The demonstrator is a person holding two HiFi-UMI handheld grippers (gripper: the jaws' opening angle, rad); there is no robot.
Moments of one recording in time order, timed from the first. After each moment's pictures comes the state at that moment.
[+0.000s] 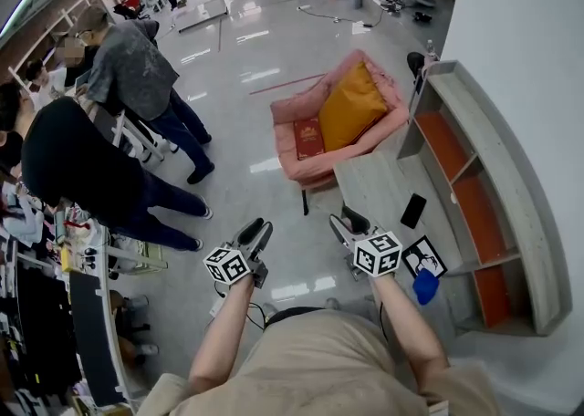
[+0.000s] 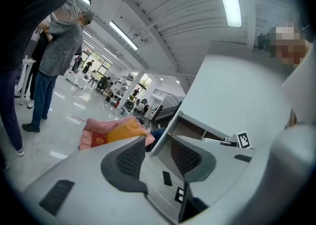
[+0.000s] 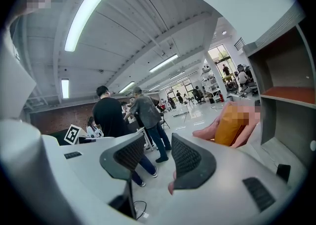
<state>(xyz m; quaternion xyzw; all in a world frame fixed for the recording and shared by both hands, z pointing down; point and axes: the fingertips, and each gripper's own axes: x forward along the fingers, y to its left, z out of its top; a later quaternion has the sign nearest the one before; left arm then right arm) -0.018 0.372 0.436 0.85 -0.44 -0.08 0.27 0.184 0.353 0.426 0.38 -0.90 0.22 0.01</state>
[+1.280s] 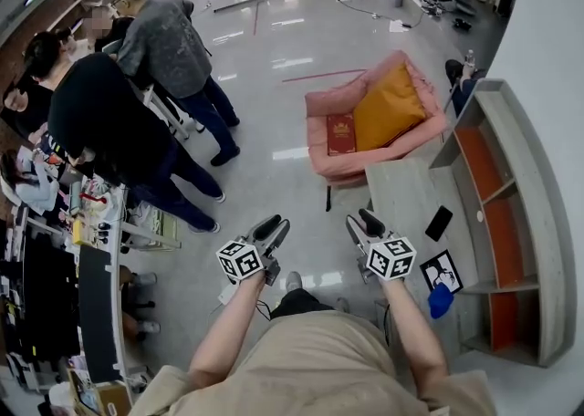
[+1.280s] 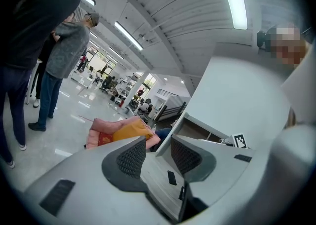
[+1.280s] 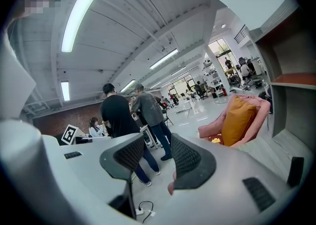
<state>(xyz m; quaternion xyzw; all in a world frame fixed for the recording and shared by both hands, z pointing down) -0.060 0.367 0.443 0.84 -0.46 -0.08 0.28 0.135 0.332 0.445 0.36 -0.90 0.24 0.01</state>
